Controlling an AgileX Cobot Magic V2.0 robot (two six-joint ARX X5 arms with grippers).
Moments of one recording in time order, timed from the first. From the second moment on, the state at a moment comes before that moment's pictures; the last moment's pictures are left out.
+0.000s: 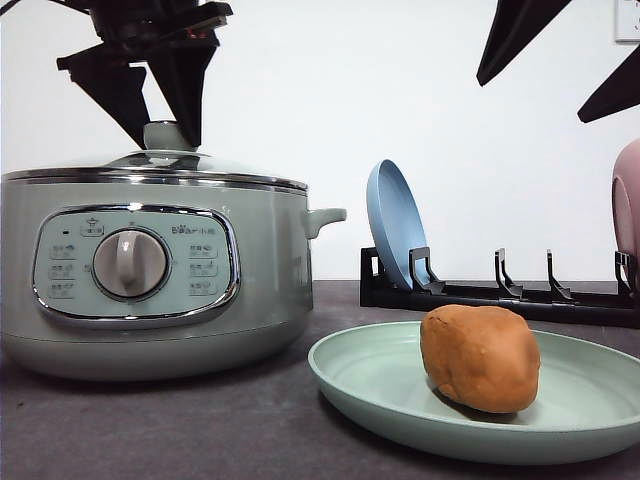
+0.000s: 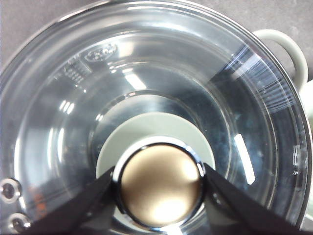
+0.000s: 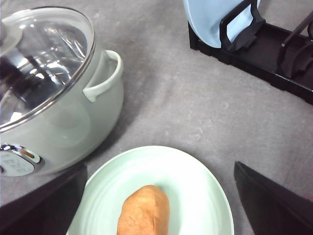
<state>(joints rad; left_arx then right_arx) -0.42 1.70 1.69 -1.12 0.08 0.02 0.65 0.81 0.72 -0.45 0.13 0.36</state>
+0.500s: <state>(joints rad) -0.43 1.55 1.69 -1.08 0.09 0.00 0.65 0.81 0.72 -0.47 0.10 0.36</state>
